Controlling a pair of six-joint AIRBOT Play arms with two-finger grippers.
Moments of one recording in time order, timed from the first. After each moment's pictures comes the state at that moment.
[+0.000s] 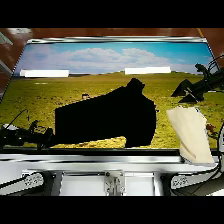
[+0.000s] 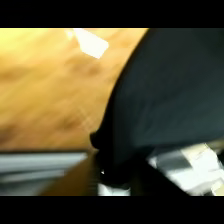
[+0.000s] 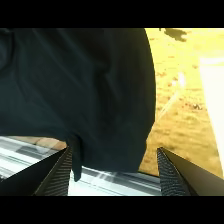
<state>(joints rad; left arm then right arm) 0.51 -1.32 0.51 0.90 -1.19 -1.29 -0.36 -1.68 1.67 -1.03 1.69 1.43</state>
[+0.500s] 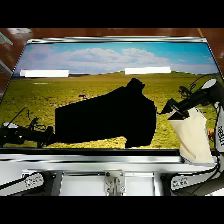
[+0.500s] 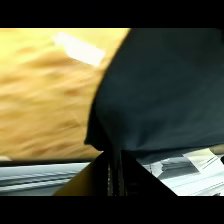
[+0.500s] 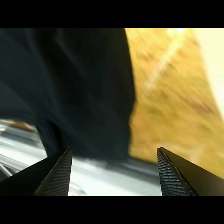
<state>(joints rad) 0.49 -1.30 0.53 0.89 -1.19 -1.26 -0.31 -1.68 1.31 -1.06 1.58 1.40</state>
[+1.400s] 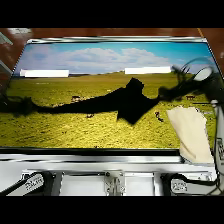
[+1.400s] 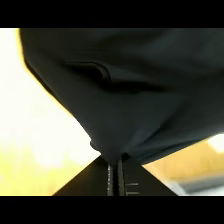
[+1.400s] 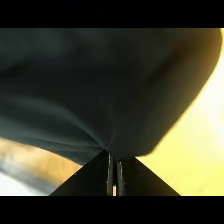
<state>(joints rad) 0.45 -1.15 1.12 0.90 -1.33 -1.22 -0.13 -1.46 1.42 -1.03 1.30 1.28</state>
